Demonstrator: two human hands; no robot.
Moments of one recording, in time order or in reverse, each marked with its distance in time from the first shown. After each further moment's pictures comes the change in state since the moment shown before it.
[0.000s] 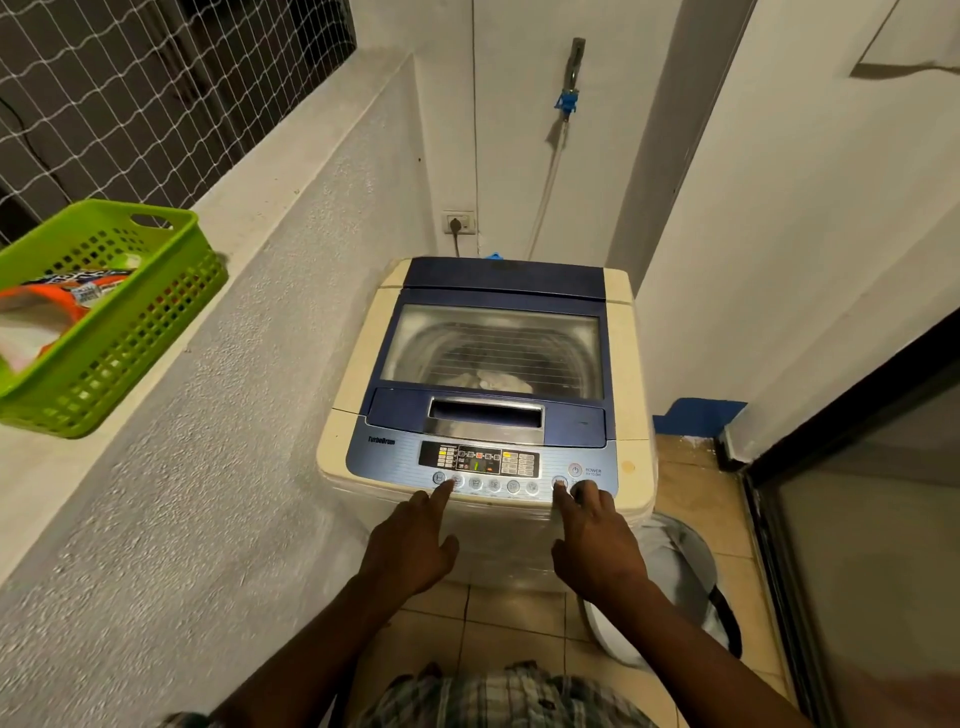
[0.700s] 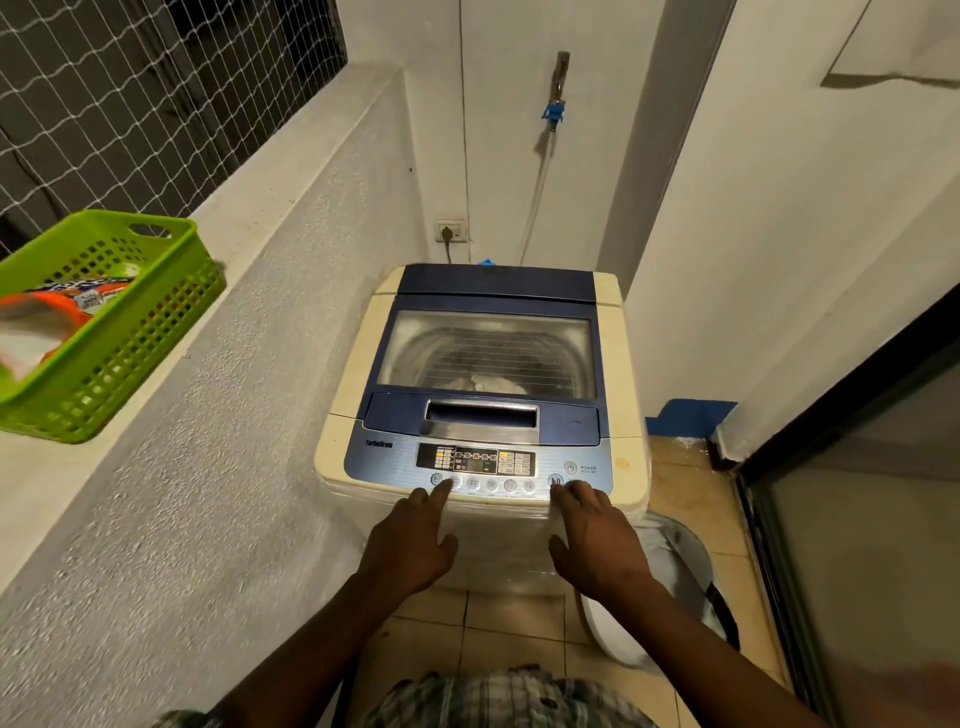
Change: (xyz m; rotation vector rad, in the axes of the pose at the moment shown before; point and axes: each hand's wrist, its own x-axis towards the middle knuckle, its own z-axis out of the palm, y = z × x) left_hand -0.001 0.002 -0.006 -0.004 0.004 0.020; right_hand -0.005 0.005 -0.002 0.009 0.071 -0.065
